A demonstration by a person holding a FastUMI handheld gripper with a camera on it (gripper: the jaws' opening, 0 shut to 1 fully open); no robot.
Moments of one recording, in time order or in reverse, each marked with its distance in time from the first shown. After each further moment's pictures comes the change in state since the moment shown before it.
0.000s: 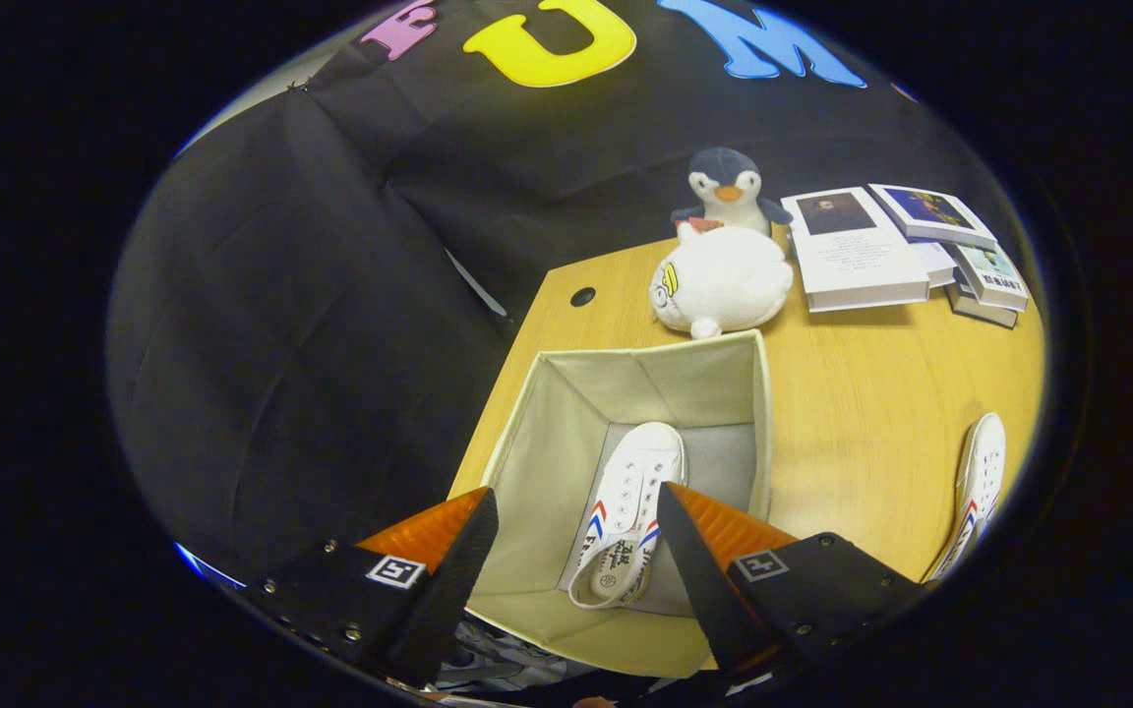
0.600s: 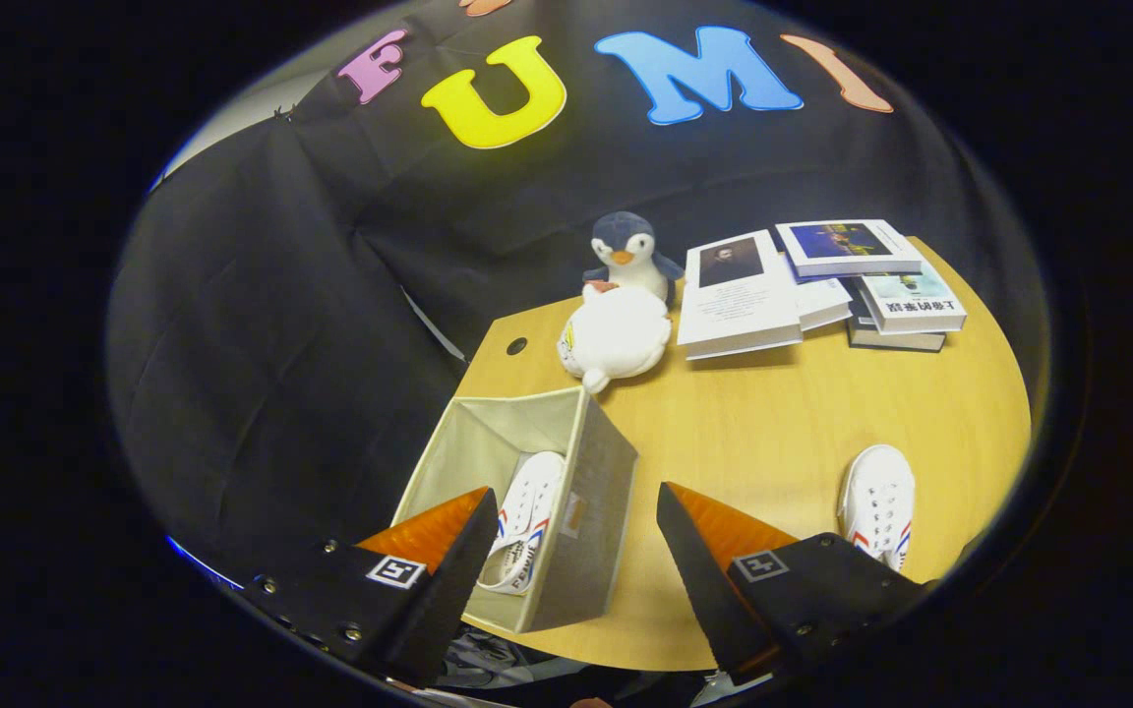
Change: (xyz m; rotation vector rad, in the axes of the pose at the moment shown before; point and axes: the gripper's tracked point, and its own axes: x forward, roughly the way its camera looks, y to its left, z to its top) arm -0.032 -0.056 0.018 0.002 -0.110 -0.115
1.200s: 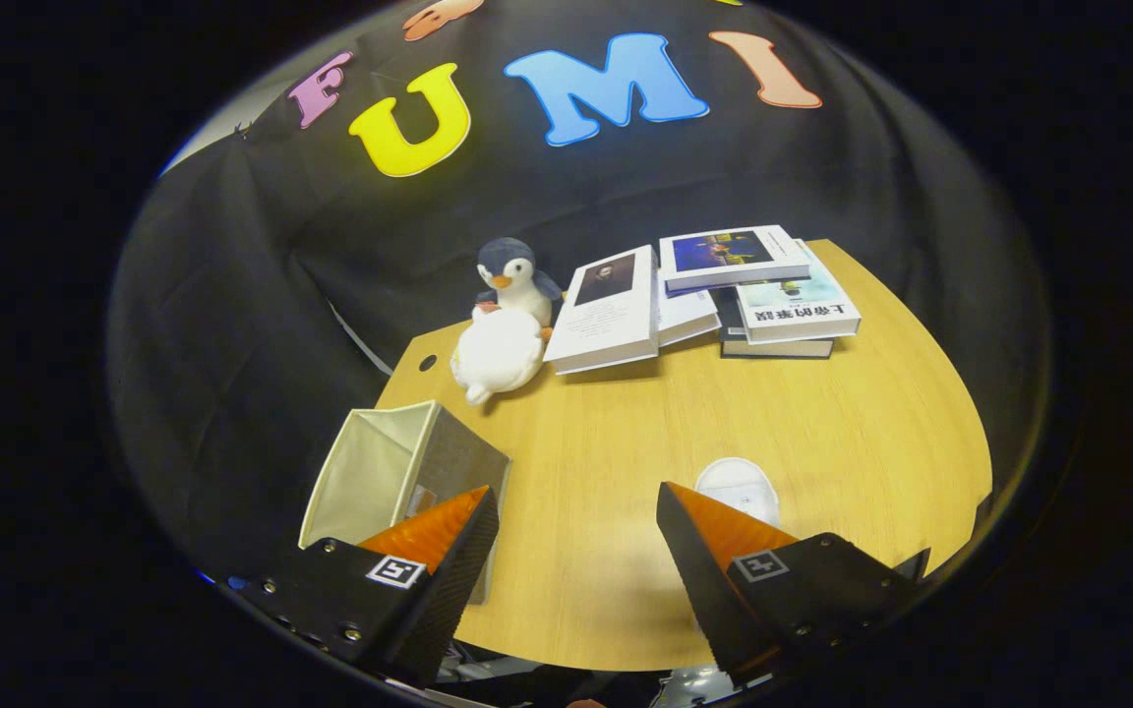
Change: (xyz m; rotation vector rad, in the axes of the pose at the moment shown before) arm -0.037 -0.069 0.000 0.035 -0.025 -0.159
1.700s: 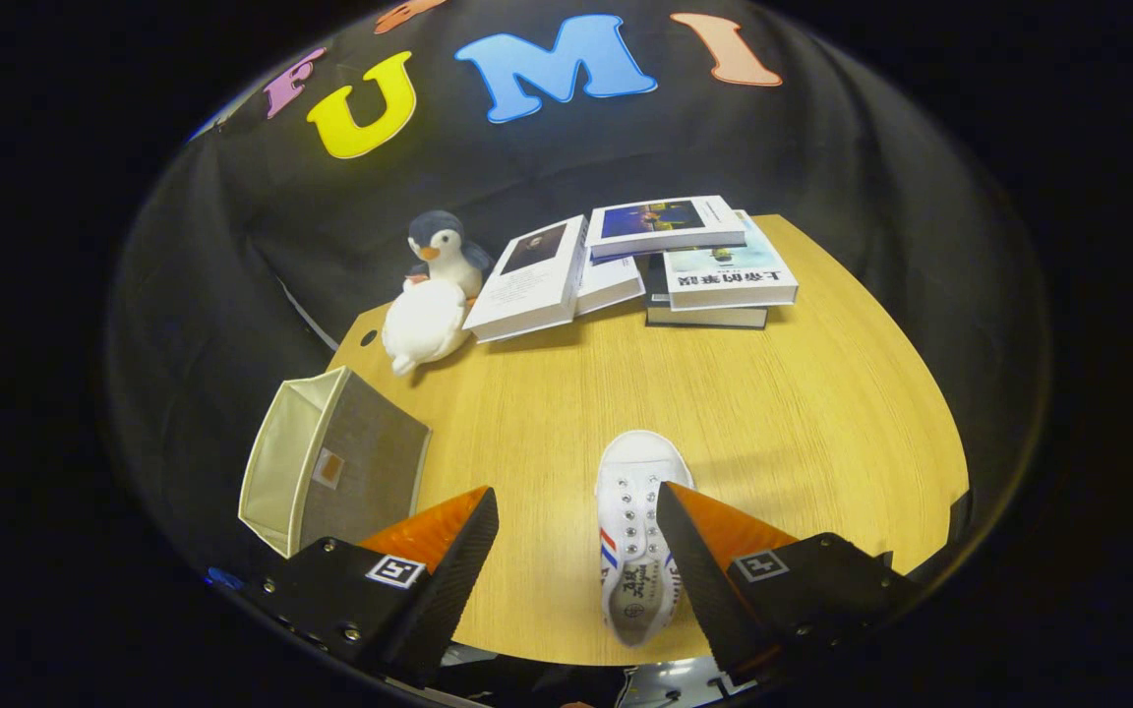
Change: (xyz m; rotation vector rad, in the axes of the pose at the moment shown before) arm 0.007 -0.082 -0.031 0.000 0.069 -0.105
